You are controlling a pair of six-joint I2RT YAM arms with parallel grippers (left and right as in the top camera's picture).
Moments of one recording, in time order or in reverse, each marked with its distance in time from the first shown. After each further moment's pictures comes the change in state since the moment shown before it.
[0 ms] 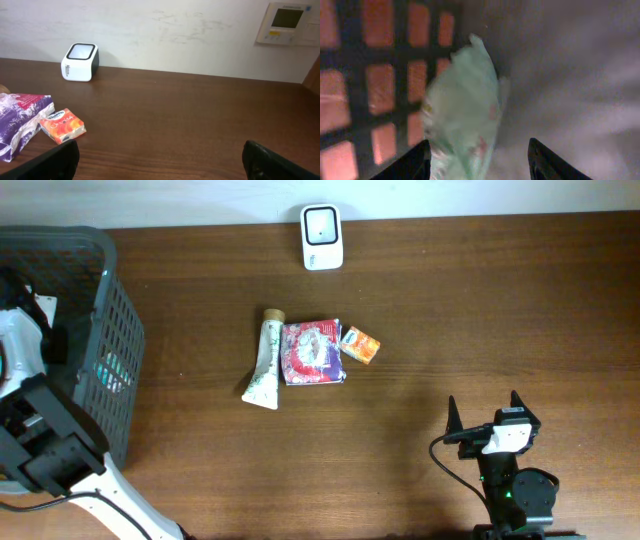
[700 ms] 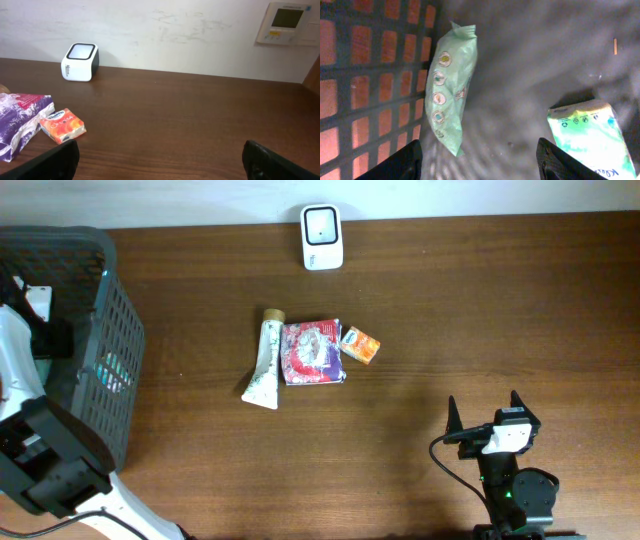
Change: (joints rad) left arm -0.008 -0.151 0.006 -0.206 0.149 -0.104; right arm 0.000 0.000 0.000 0.000 0.000 0.000
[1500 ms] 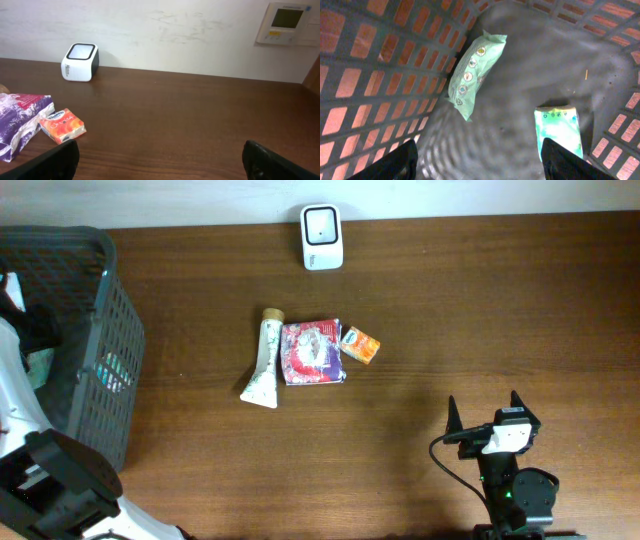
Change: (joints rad) left arm 0.000 -0.154 0.009 -0.057 -0.010 -0.239; right arm 0.000 0.000 0.000 0.000 0.000 0.001
